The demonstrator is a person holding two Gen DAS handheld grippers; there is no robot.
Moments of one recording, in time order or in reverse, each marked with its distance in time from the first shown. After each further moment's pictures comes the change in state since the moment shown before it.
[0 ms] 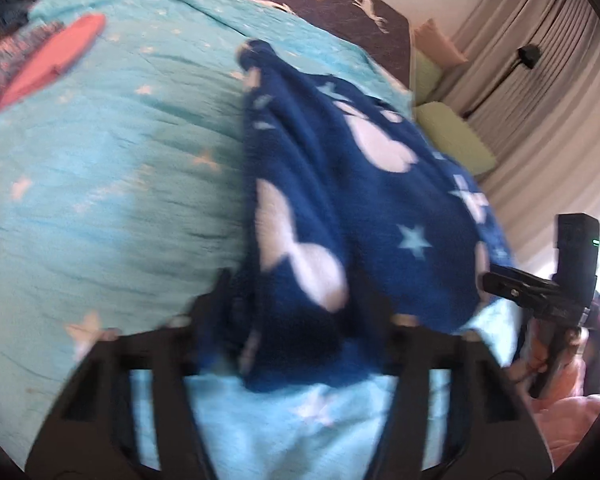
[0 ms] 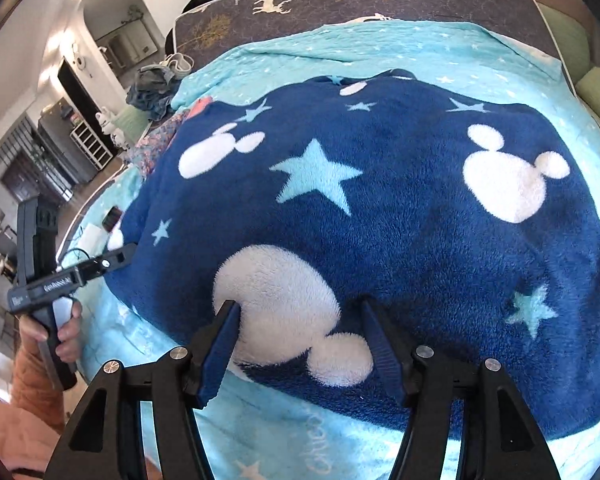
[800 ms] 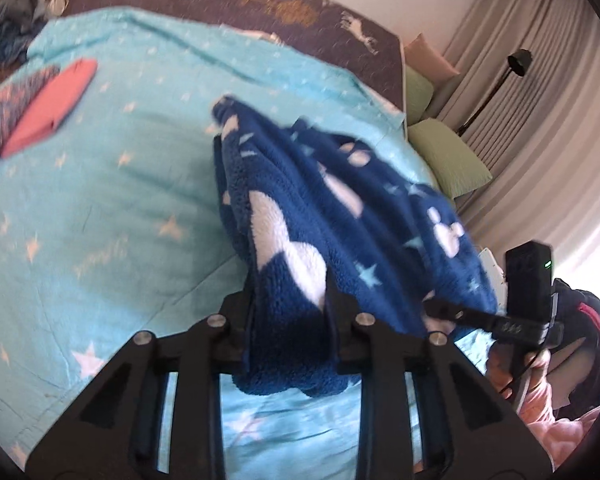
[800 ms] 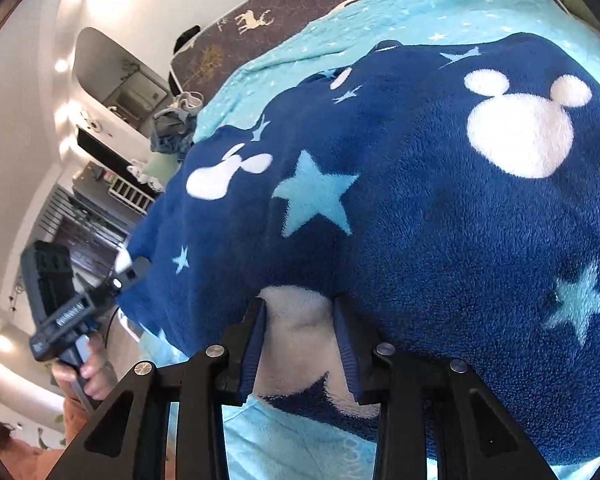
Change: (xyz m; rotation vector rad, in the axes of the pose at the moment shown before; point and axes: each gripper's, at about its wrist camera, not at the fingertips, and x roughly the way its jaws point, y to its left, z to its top) left arm -0.031 -0.065 0.037 0.066 -0.101 0.046; right arm 0.013 -0.040 0.000 0.220 -0.017 0.273
